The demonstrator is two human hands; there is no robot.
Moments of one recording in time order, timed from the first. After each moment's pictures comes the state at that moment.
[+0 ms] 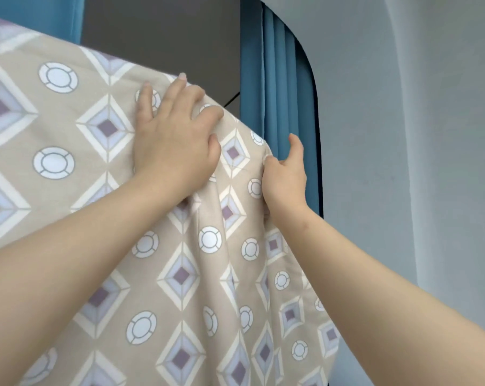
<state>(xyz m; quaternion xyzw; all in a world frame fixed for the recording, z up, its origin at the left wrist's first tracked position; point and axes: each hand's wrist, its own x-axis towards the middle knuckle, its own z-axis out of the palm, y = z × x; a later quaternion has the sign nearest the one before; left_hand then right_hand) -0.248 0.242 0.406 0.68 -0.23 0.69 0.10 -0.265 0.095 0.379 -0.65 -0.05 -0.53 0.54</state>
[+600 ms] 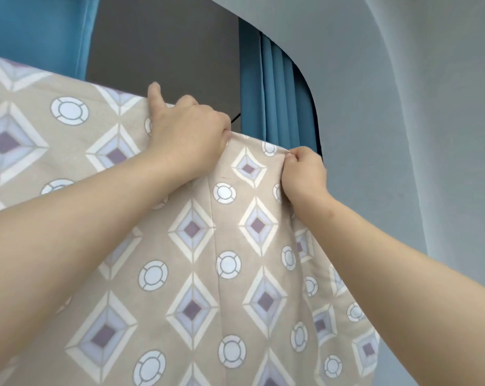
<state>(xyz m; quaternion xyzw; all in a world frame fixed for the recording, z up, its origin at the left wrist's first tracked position) -0.256 0.237 0.460 0.75 -0.20 0.63 0.00 -0.260 0.070 0.424 -0.69 -0.01 -0.58 0.44</state>
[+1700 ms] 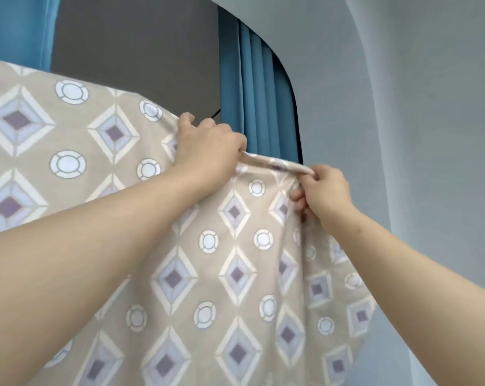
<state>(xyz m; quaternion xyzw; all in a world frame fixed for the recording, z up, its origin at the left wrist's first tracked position) -0.256 0.160 0.436 0.75 -0.26 0.61 0.01 -0.303 -0.011 0.384 -0.74 0.04 -0.49 0.46</state>
